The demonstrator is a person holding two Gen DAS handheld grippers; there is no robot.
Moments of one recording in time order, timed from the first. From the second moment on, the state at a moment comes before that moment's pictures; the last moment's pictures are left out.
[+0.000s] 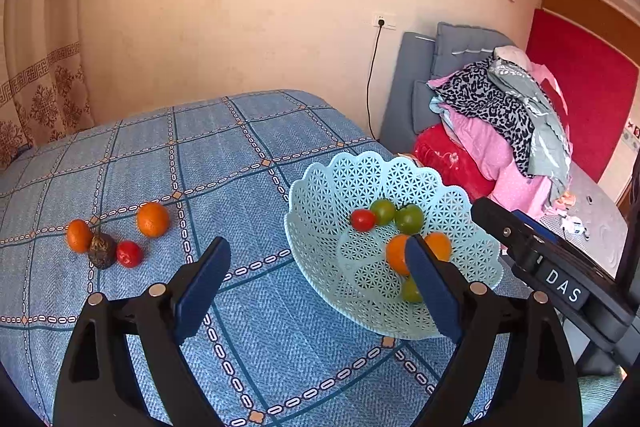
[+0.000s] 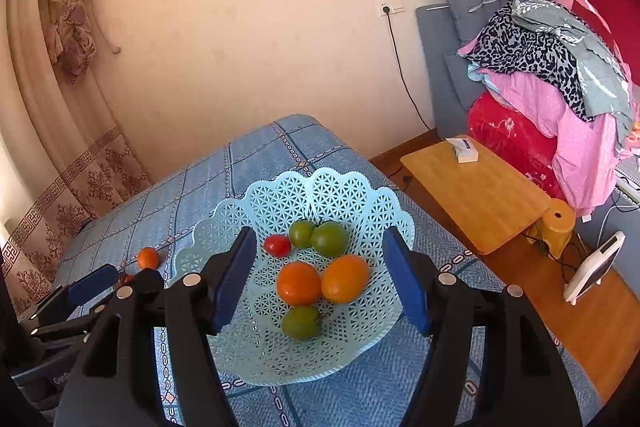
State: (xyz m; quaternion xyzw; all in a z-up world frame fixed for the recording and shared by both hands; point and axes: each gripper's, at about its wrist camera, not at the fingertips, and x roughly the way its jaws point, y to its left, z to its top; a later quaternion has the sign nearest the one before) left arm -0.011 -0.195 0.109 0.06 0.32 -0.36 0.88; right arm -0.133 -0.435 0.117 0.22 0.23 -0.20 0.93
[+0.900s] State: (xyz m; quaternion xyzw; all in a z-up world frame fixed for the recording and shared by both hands) left arm 0.042 -0.114 0.147 0.03 0.30 -0.26 0.92; right arm -0.109 -0.391 0.132 0.20 0.22 -0.14 0.94
